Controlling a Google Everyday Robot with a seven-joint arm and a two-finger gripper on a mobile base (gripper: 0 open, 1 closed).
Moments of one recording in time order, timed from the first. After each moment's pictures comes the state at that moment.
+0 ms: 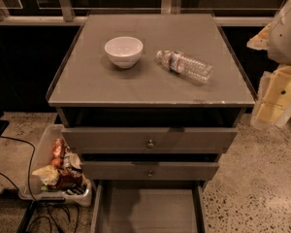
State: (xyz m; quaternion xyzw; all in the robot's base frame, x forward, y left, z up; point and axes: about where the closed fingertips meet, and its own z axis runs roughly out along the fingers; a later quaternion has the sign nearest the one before) arm 0.438 -0.216 0.979 -0.60 0.78 -0.04 0.16
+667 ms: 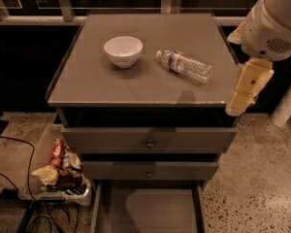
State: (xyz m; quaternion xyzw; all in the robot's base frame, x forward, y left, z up) arm 0.476 -0.194 0.971 -0.60 0.78 -0.04 0.18
